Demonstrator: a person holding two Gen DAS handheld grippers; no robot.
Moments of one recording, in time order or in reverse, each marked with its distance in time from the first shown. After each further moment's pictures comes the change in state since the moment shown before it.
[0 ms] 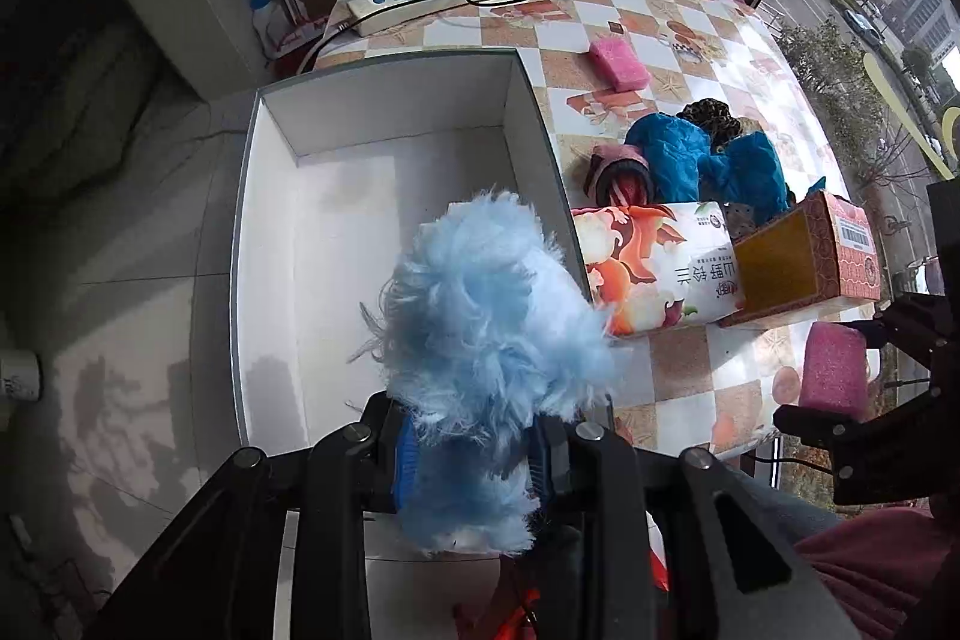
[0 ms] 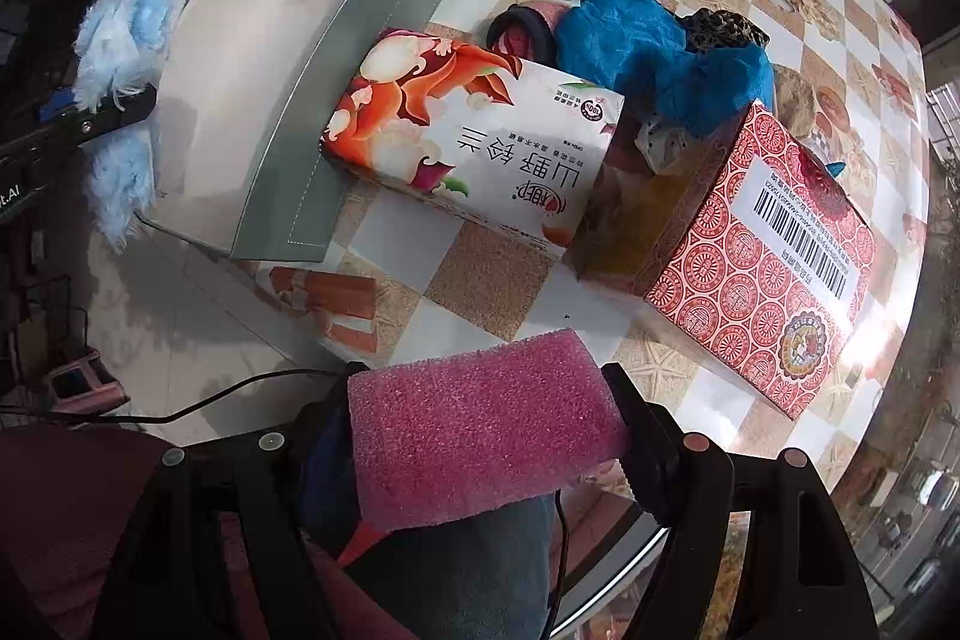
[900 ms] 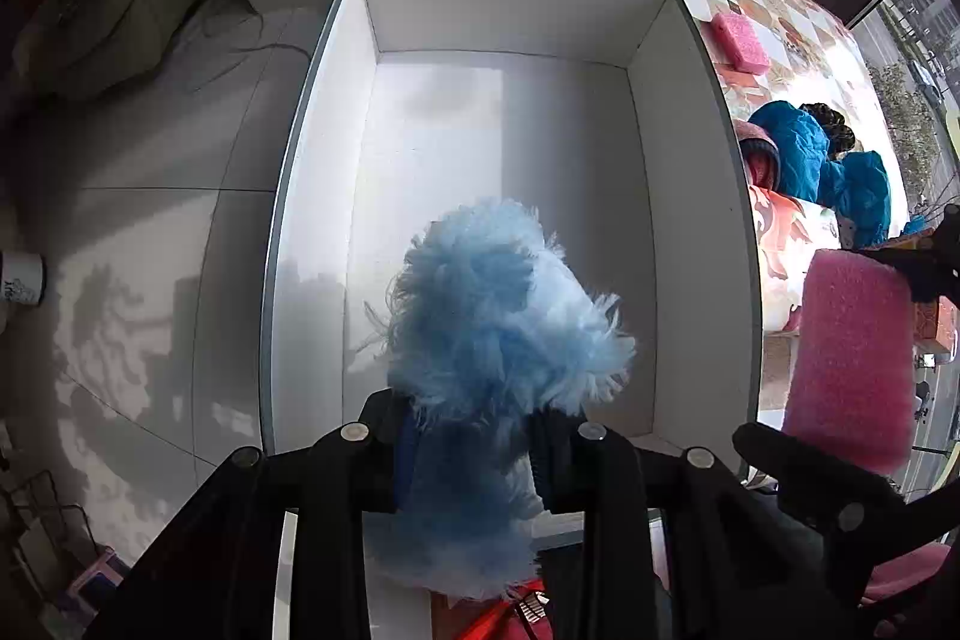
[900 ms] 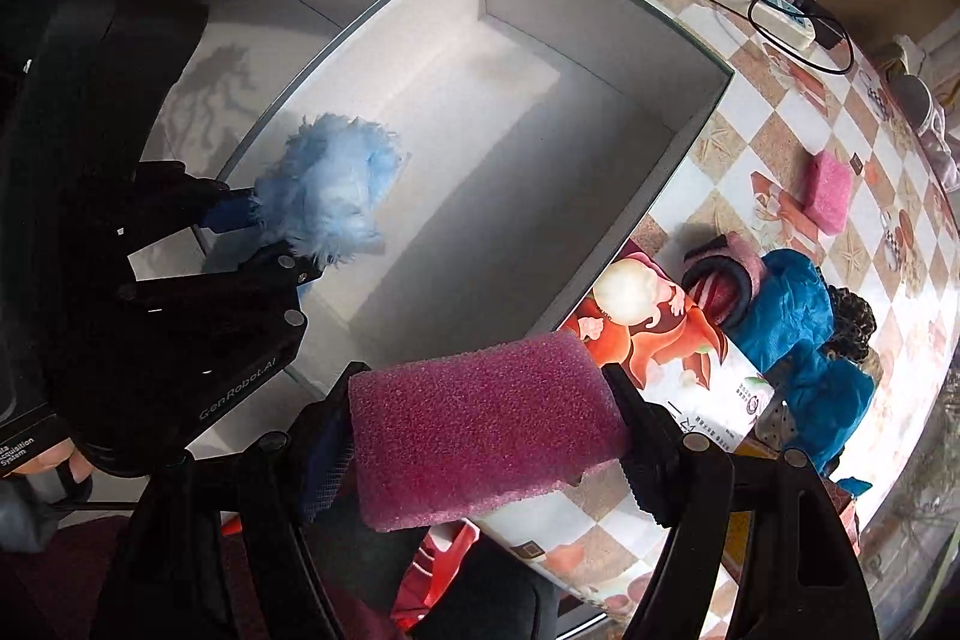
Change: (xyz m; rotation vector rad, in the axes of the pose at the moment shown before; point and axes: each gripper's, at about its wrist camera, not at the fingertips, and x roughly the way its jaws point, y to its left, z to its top) left arm 0.056 0.053 -0.017 -0.161 0.112 0.041; right arm 0.007 0.116 0.085 -0.334 -0.047 -0.034
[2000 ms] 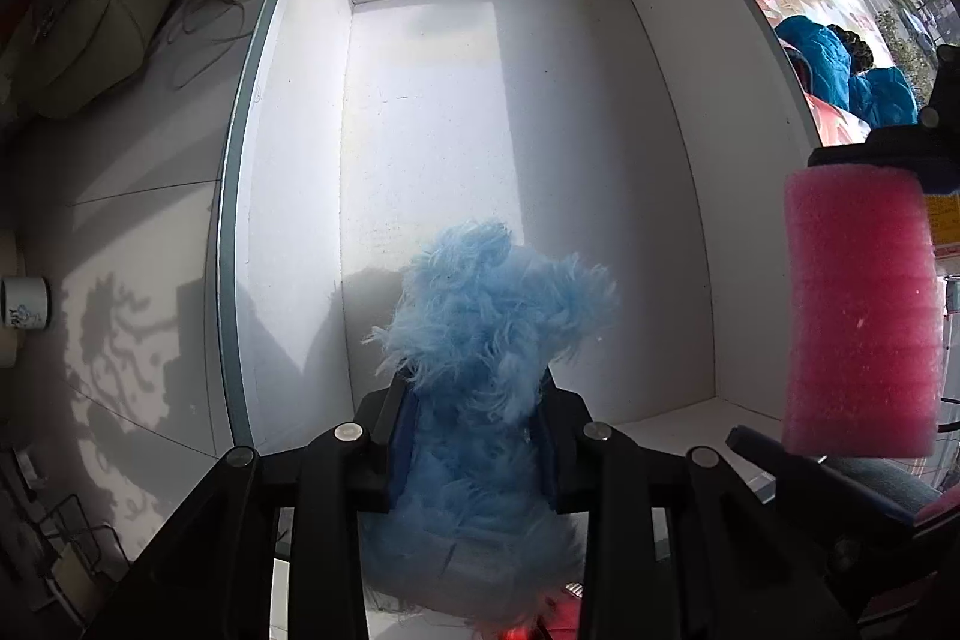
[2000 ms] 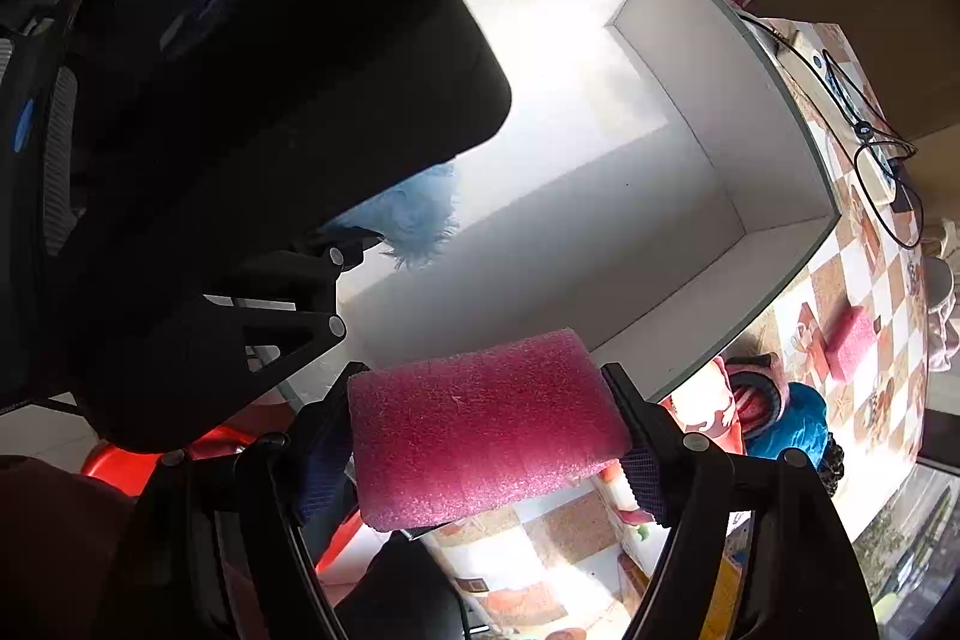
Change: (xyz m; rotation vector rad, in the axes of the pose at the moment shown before) left arm 0.026 0.013 -0.022 0.094 0.057 0.018; right arm 0.035 0.057 0.012 -0.364 0.031 -0.103
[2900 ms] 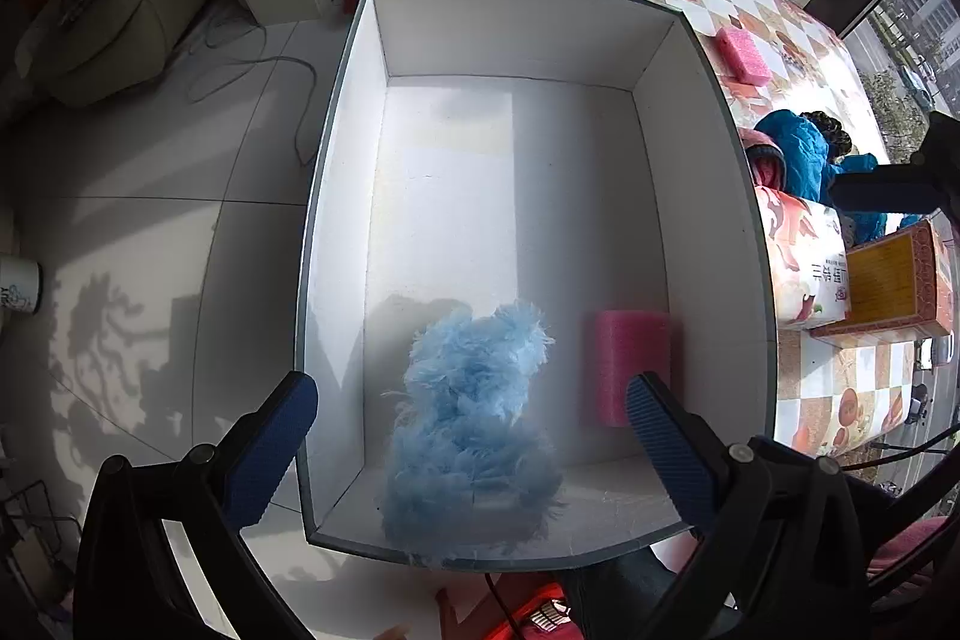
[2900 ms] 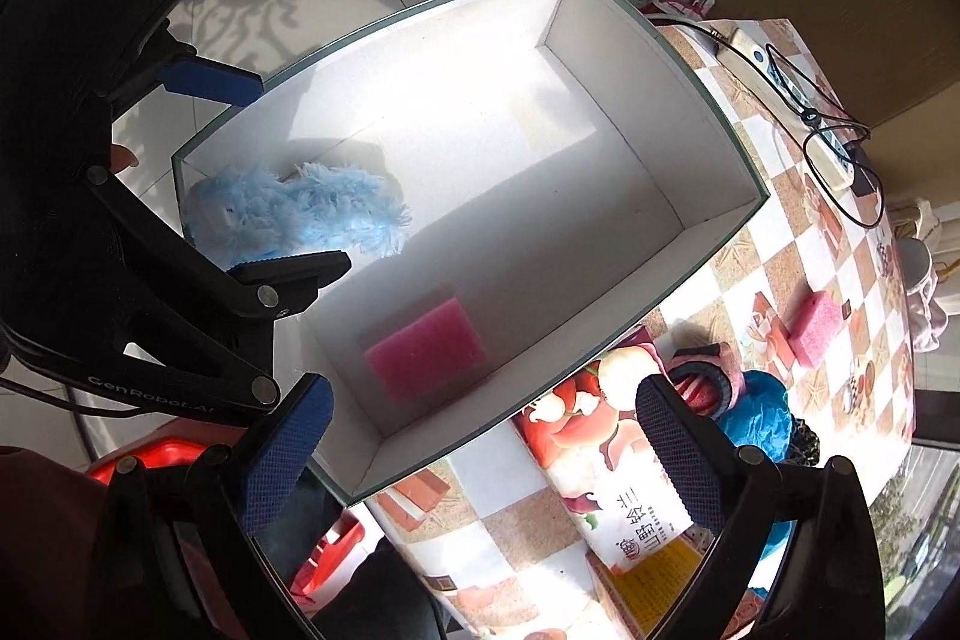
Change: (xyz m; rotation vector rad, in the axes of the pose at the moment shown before) left arm -0.041 0.018 0.007 -0.085 -0.116 -0.044; right arm -0.022 -0.025 -0.012 0.057 -0.070 -0.042
